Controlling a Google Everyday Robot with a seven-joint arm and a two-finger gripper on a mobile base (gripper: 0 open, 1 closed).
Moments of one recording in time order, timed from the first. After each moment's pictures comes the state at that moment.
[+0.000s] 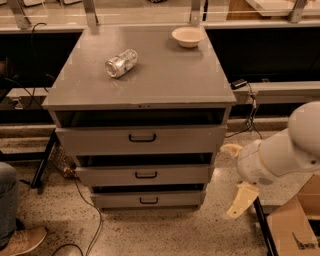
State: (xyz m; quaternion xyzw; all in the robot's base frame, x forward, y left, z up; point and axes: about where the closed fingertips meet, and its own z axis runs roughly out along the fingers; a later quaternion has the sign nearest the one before) arm 0.430 -0.169 0.742 -0.63 0.73 0.10 0.24
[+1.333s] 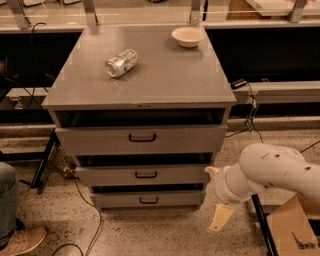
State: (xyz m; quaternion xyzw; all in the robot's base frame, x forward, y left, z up) arm 0.441 -0.155 0.615 -0.66 0.73 0.06 0.19
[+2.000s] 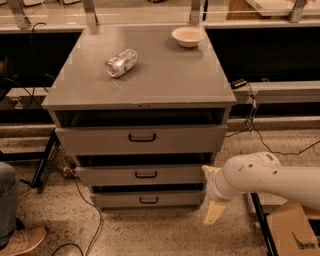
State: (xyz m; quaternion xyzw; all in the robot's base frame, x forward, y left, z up) arm 0.484 -0.163 0.558 -0.67 0.72 -0.01 0.19
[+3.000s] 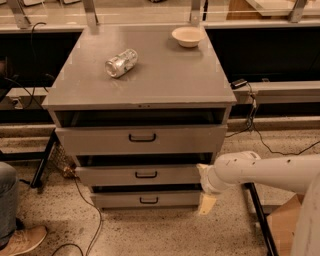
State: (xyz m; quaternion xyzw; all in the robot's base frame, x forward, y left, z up) arm 0.541 -0.160 0.489 -0.67 0.71 0.00 0.19
